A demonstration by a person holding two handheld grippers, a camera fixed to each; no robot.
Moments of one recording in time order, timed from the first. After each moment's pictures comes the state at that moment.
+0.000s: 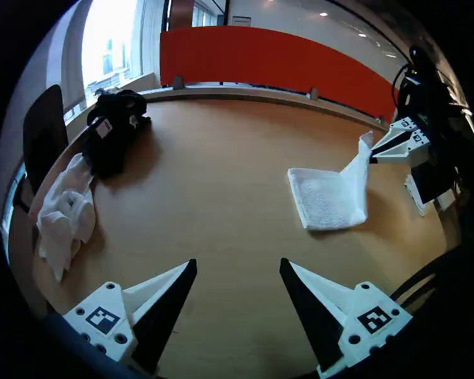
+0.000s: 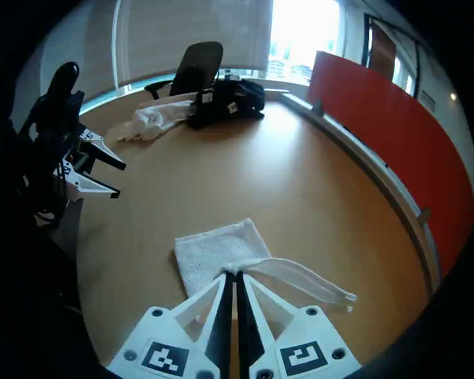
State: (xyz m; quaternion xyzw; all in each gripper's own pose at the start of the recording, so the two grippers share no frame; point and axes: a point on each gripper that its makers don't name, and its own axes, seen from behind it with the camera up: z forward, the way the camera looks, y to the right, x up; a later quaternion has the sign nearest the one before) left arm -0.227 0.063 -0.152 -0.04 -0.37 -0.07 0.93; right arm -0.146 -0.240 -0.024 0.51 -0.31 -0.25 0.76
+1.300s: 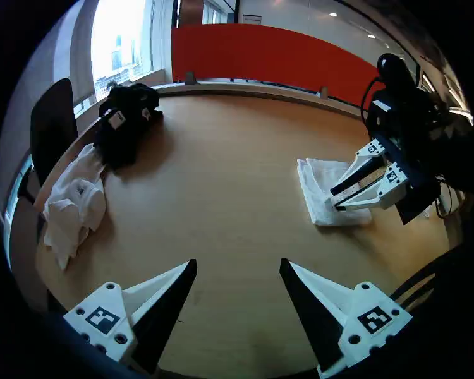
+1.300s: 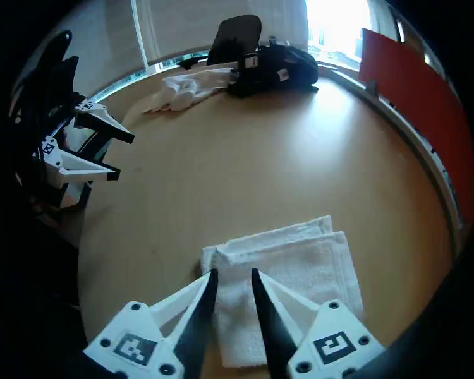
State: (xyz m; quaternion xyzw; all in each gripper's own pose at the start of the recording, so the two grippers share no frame) left arm -0.234 0.052 -0.163 -0.01 -0.38 -0.07 0.92; right arm -0.225 -0.304 -0.054 0.58 -0.36 -0.26 0.68
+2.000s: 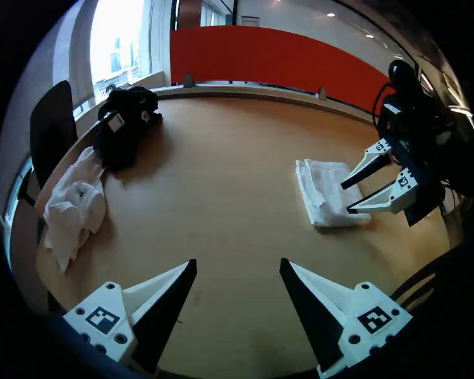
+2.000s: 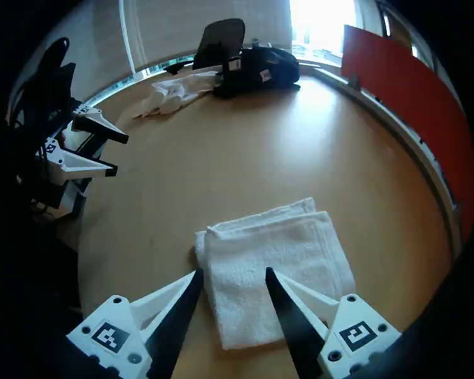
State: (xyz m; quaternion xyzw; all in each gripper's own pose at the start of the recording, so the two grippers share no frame) left arm -0.230 0.051 -0.163 -0.01 -0.37 -0.07 0.93; right arm -0.223 -0.276 -0.050 0.55 -0.36 -0.25 0.71
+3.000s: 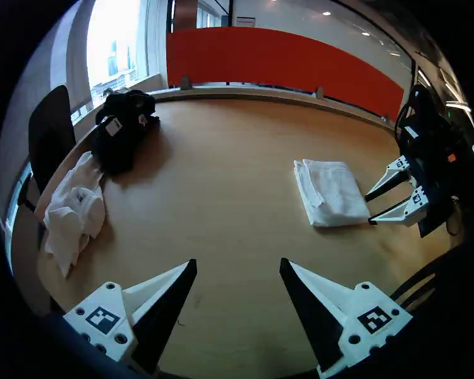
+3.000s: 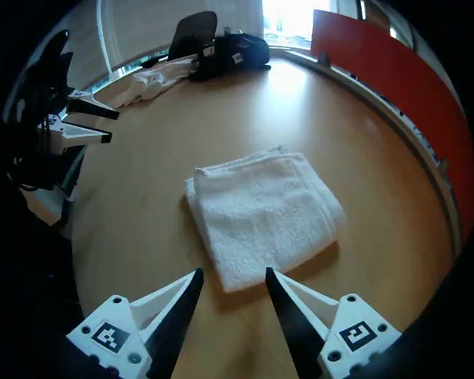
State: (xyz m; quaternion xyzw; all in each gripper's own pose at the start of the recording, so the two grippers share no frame) left arm -0.228 0.053 -0.162 -0.02 -0.37 -0.06 0.93; right arm -0.243 -0.213 -0.074 0.49 -0.40 -0.24 0.74
